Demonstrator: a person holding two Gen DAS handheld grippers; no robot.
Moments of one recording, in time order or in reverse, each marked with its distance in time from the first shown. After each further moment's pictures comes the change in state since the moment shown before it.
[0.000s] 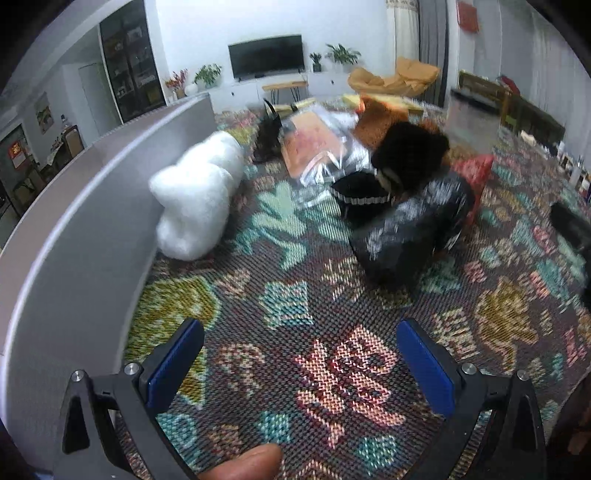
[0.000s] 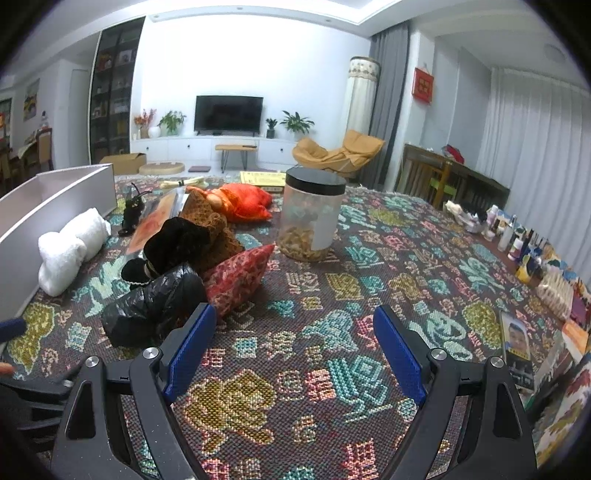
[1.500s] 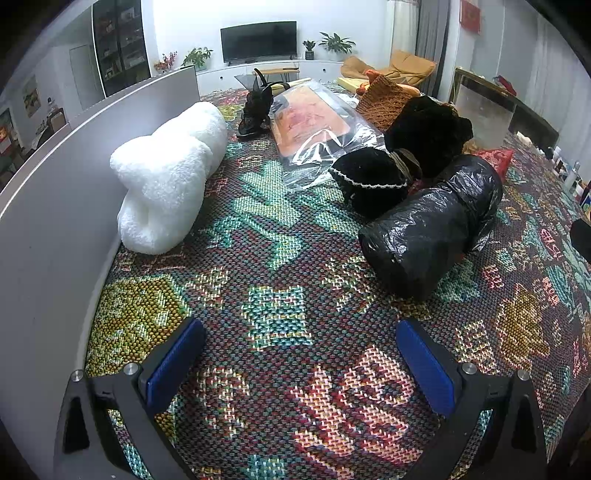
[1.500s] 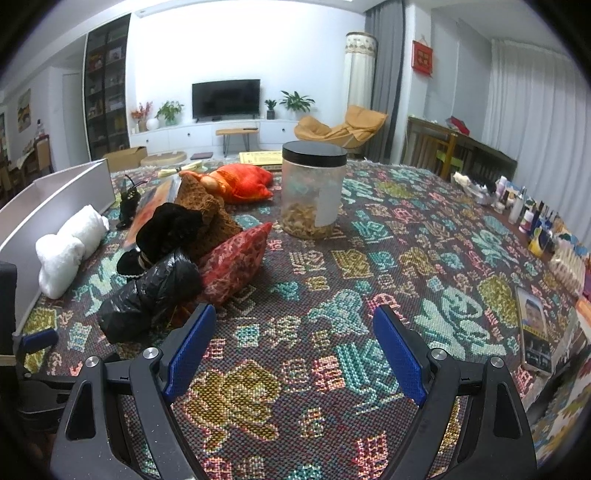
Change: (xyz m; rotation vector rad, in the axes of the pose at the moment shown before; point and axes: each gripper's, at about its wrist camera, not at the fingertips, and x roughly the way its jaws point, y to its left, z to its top) left arm 0.035 0.009 0.008 -0.038 0.038 -0.082; right arm 0.019 -0.010 -0.003 0.071 0.086 0.044
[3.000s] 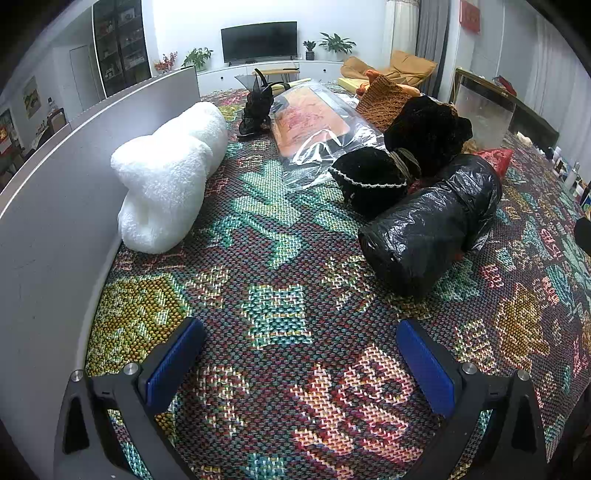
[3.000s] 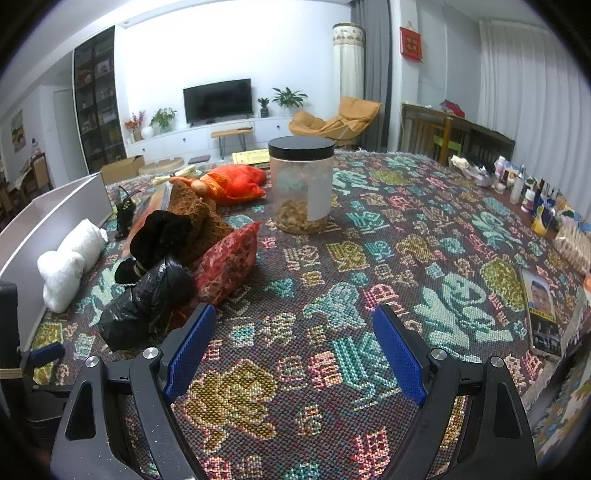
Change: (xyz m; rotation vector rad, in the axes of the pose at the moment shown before) left arm -0.001 0.000 -0.001 0.000 0.001 0.001; right arm 0.003 -0.015 -0.001 0.073 0.017 0.026
